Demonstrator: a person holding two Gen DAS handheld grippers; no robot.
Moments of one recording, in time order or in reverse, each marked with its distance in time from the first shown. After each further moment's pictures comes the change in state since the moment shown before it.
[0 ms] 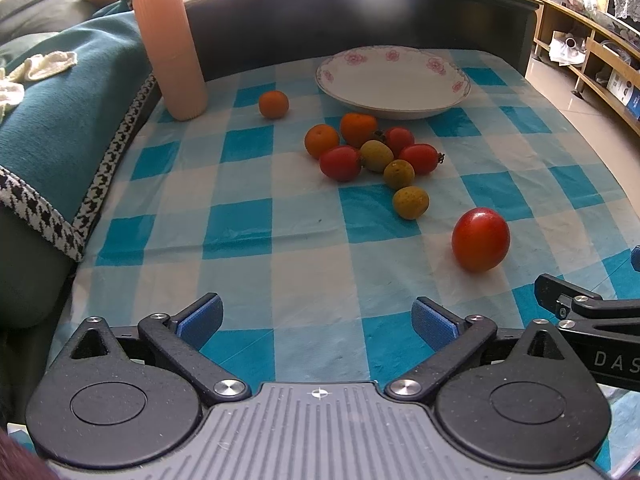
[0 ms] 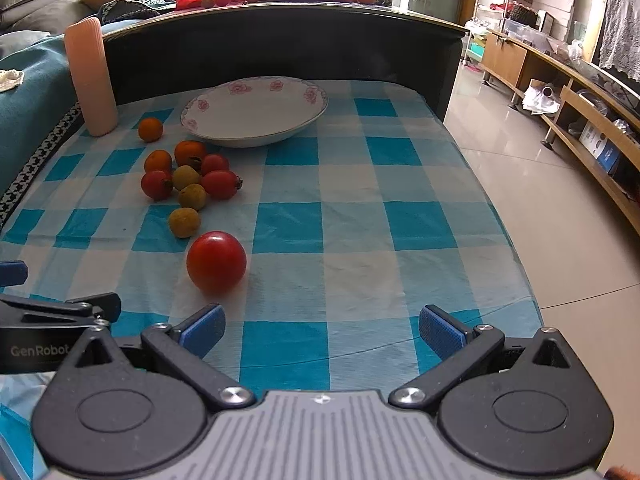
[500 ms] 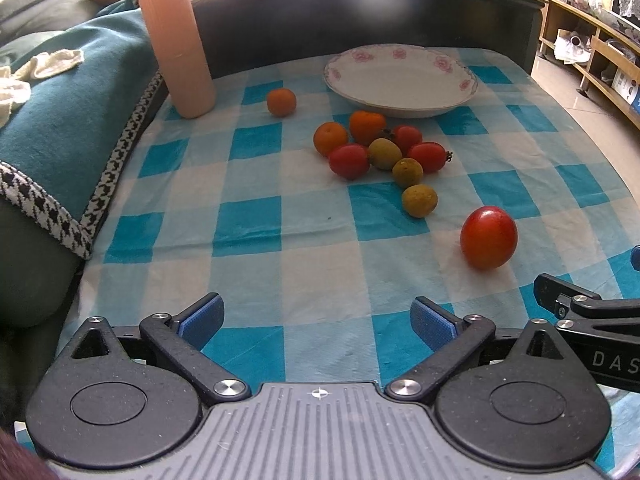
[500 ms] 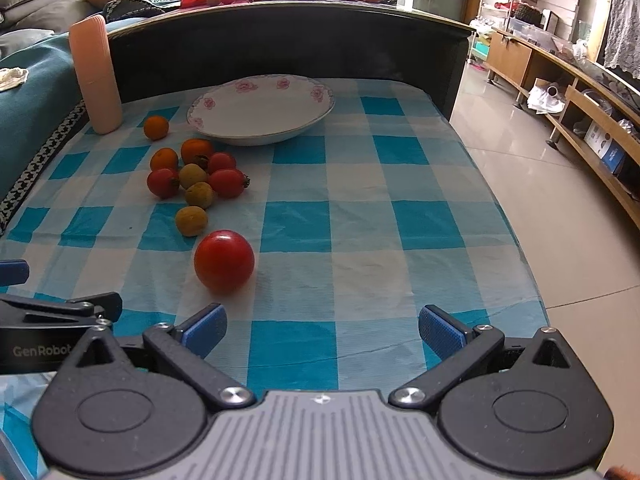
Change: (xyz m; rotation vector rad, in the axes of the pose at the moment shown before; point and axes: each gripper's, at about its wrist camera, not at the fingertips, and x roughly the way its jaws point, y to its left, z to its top) left arm -0.003 0.005 -0.001 -0.004 0.011 0.019; right arm 0.000 0.005 0.001 -0.005 0.007 0.013
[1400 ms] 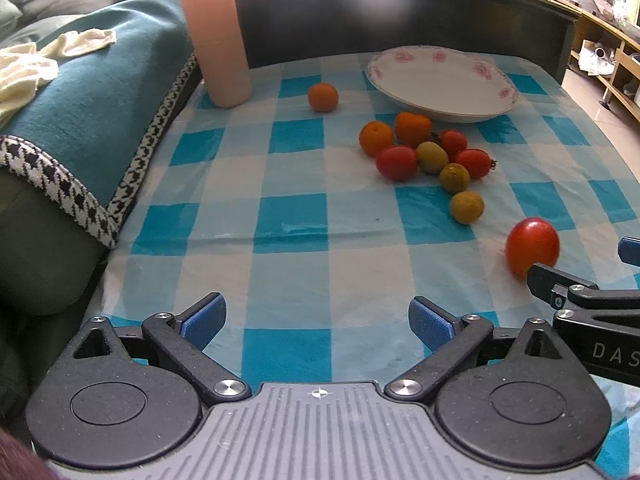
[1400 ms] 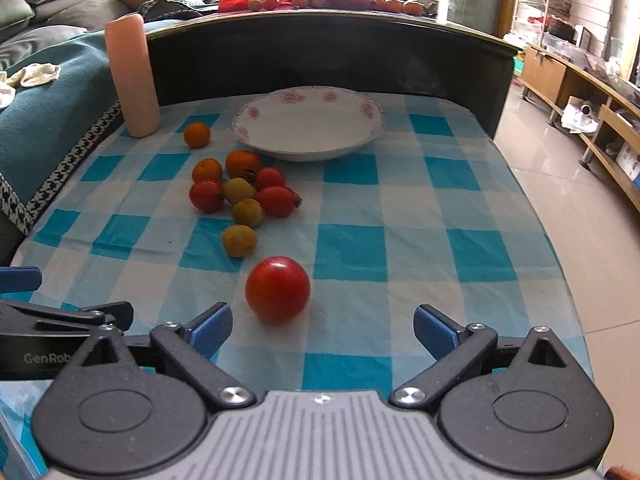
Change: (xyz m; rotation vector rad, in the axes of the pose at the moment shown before) left arm 0.008 0.025 0.005 -0.053 0.014 0.045; right arm 0.011 0.023 0.015 -0.051 -0.030 0.092
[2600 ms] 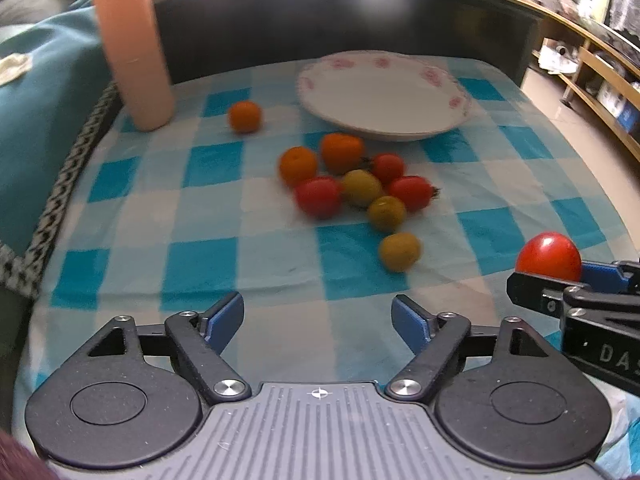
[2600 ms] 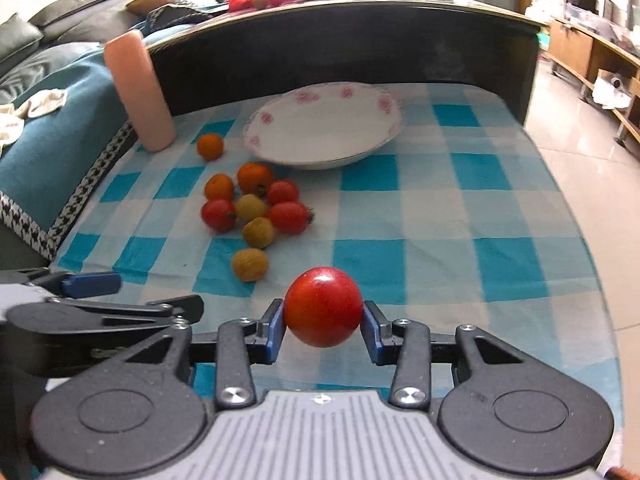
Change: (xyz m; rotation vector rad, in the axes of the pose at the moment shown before) left arm 0.026 -0.039 0.032 0.053 -0.009 -0.151; right arm 0.013 -0.025 0.024 0.066 0.048 0.133
